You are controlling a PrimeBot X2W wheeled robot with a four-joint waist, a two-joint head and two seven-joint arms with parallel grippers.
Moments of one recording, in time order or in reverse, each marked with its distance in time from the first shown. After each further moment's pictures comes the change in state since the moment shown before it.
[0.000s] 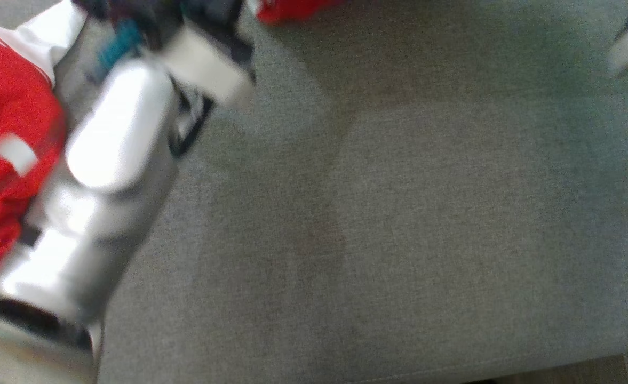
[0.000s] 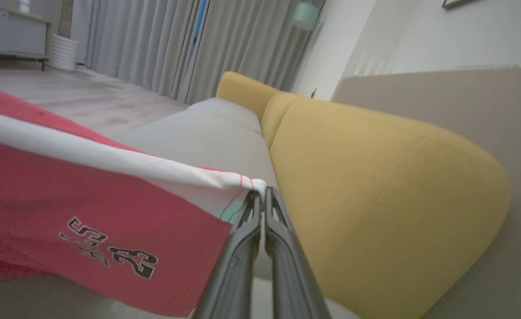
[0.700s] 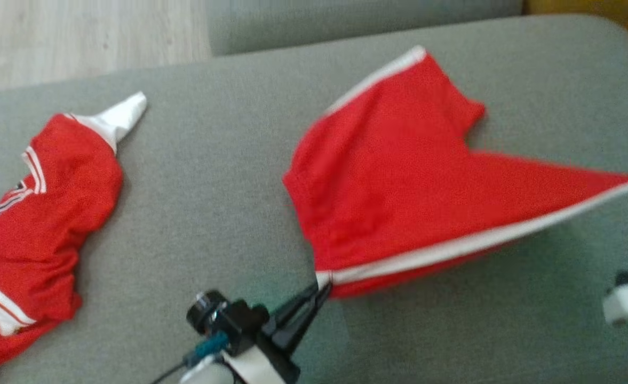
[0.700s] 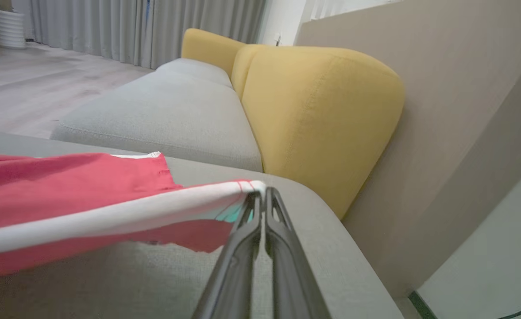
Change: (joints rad) left arm 0.761 0.075 -0.259 -0.236 -0.046 -0.007 0.001; right arm 0.868 0.098 -0.197 -0.494 0.060 0.000 0.123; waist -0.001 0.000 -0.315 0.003
